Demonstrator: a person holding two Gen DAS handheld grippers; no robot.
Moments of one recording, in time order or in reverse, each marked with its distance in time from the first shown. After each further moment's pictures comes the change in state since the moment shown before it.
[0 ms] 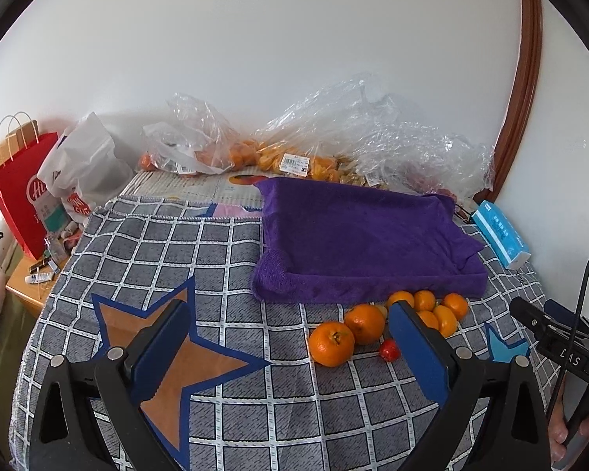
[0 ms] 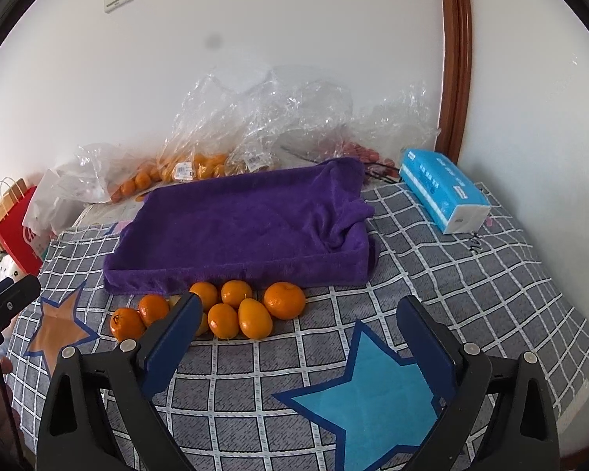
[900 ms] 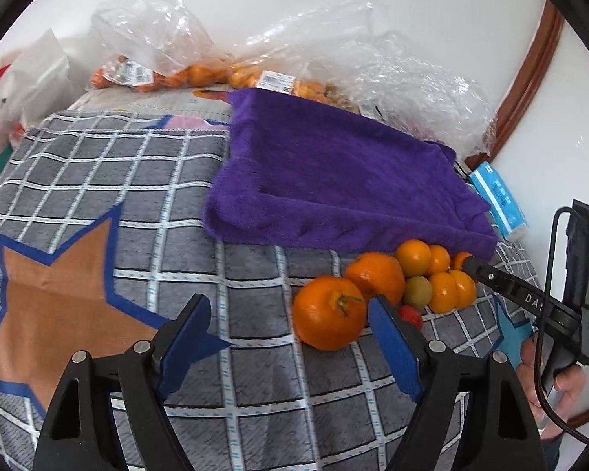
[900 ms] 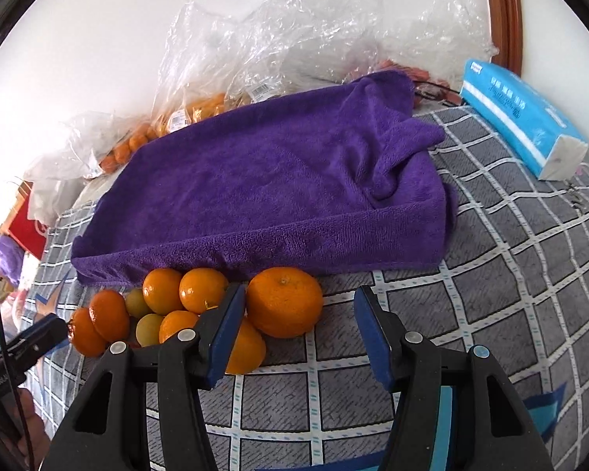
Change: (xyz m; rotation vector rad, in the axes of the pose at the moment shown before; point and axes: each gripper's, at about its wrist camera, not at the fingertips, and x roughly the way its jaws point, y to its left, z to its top) left arm 0.087 0.000 -0.032 -0.054 0.198 -0.149; right arm 0.118 -0.018 -0.007 0.056 0.174 0.202
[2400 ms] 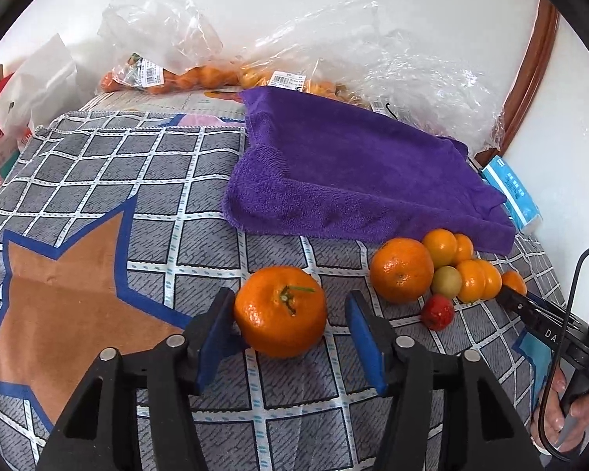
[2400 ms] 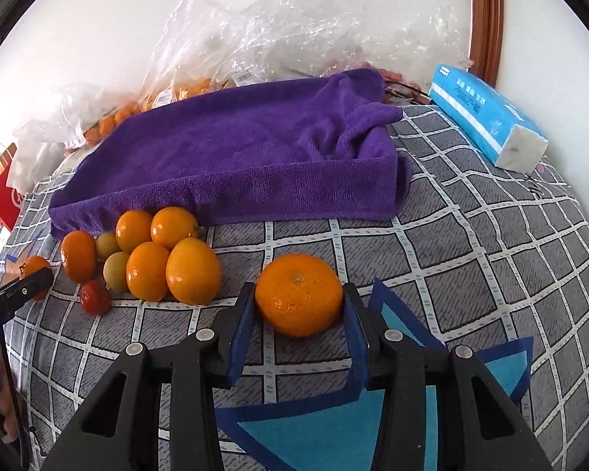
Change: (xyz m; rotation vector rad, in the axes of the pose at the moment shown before) left arm 0.003 0.006 -0.011 0.019 -0.040 0.049; right arm -0.018 0.001 -0.037 -0.086 -0.025 -0.153
